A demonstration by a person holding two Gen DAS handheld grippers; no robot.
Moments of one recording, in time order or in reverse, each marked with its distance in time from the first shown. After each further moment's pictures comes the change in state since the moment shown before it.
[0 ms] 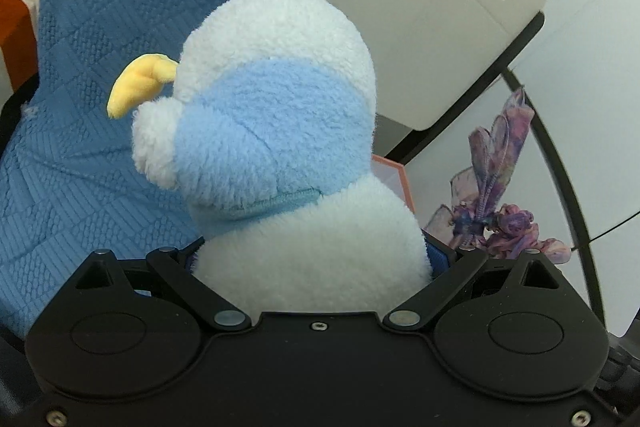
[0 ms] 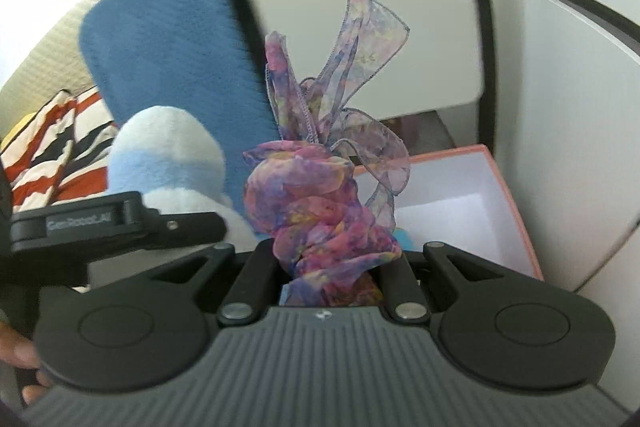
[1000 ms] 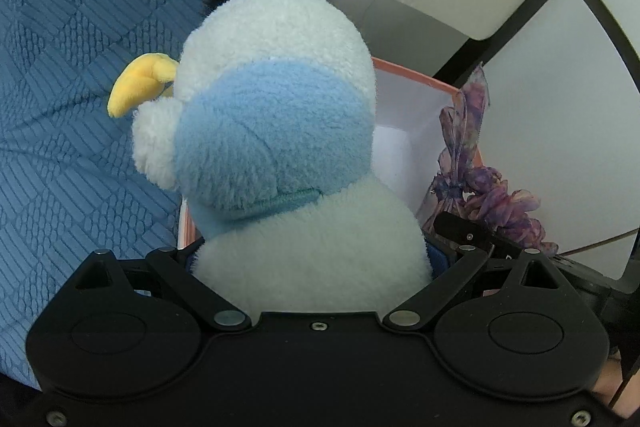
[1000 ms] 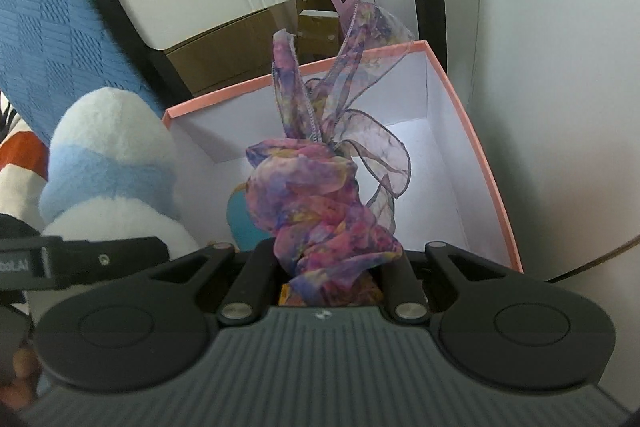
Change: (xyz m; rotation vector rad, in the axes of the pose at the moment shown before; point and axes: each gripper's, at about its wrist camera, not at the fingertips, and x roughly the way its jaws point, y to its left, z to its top) left arm 0.153 0.000 -0.024 0.062 0.191 0.092; right arm 0.152 -0.102 -0.025 0.069 0.220 -0.076
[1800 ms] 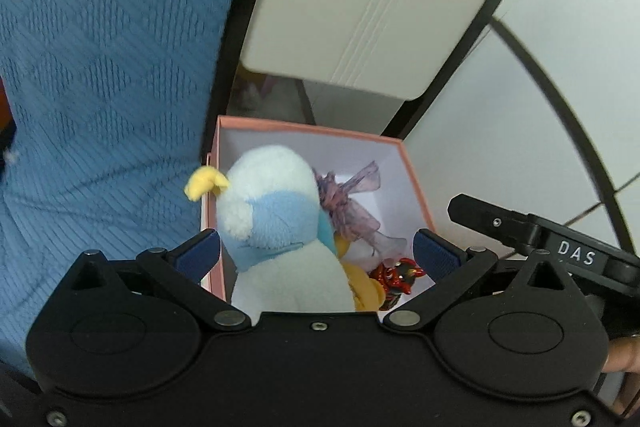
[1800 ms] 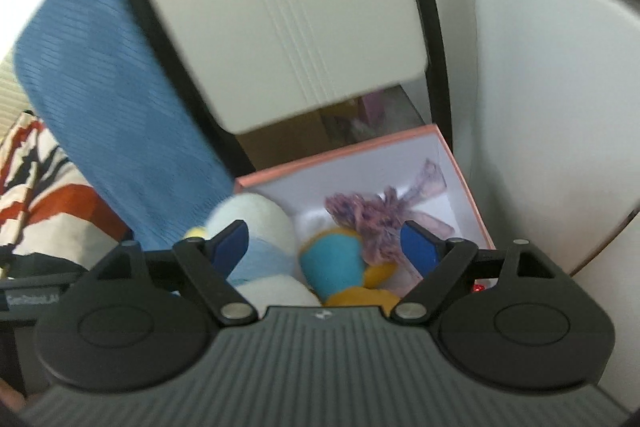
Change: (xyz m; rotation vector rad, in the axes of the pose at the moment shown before) left arm -0.129 -0.038 0.014 0.107 -0.176 -0.037; right arm -0.136 0.045 0.013 0.016 -0.194 0.059
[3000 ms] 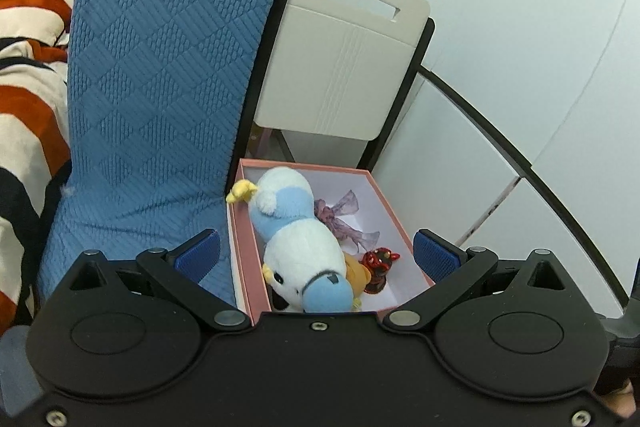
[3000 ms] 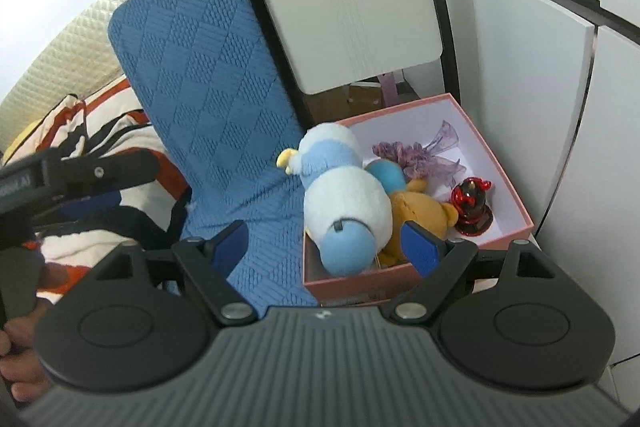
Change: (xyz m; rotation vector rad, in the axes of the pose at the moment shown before) left arm -0.197 0.016 -0.105 0.100 -0.242 -0.046; right arm -0.140 0.077 -0.129 -0.035 -0.053 0.000
